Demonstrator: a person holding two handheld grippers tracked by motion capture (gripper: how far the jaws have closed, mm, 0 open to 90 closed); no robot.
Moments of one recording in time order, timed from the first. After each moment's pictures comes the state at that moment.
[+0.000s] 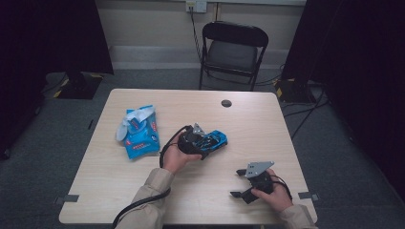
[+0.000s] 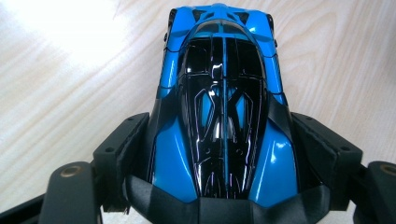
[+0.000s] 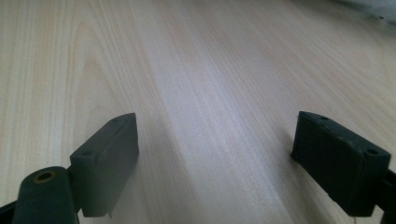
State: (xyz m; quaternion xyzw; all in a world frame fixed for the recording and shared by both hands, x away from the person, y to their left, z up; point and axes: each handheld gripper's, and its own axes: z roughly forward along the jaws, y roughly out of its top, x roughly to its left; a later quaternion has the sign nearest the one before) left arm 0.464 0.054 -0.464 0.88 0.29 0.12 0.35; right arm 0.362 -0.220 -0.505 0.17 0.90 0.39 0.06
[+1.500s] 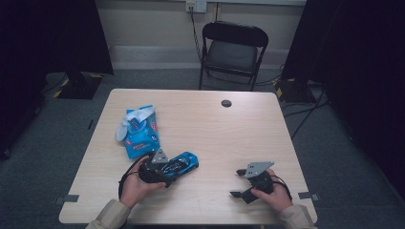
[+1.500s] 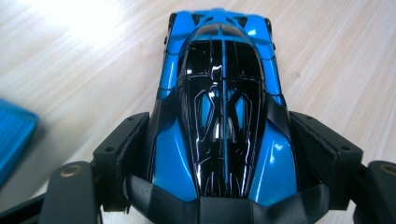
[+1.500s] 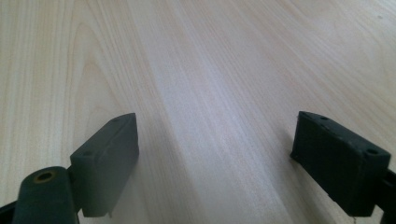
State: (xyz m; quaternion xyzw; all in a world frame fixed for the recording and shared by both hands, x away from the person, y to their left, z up) left arm 0.370 0.162 -0.481 0.88 0.31 0.12 0.35; right arm 0.361 -0.220 -0.505 0.17 0.90 0.39 0.06
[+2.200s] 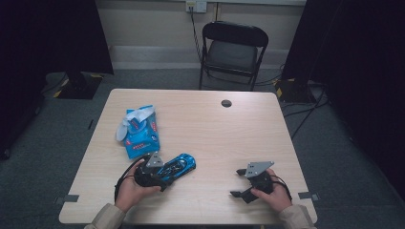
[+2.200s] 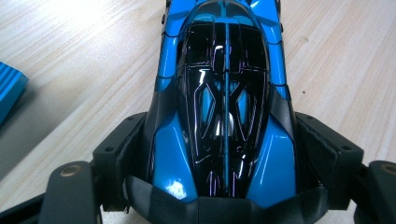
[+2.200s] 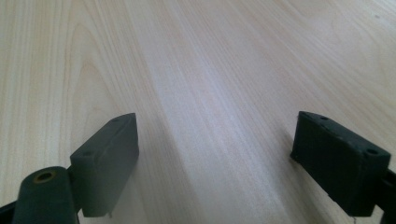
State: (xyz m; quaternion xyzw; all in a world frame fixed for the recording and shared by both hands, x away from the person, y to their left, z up) left arm 0.366 0.175 -0.495 0.88 0.30 0.11 0.34; right arm 0.362 -0.220 -0.505 0.17 0.90 0.39 0.07
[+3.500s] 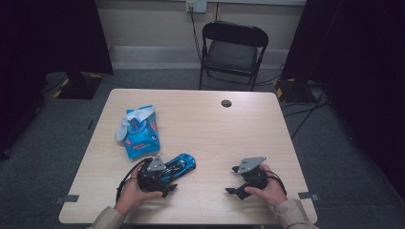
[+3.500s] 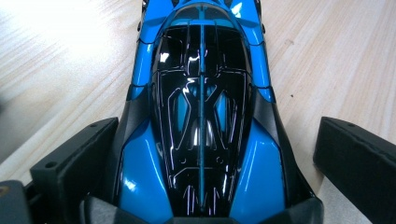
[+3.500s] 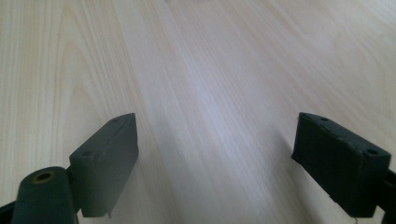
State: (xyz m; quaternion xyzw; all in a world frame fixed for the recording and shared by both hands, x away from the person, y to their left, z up) left arm 0.363 0.171 -0.506 0.88 0.28 0.11 0.37; right arm 0.372 -0.199 -0.496 0.17 0.91 0.38 0.06
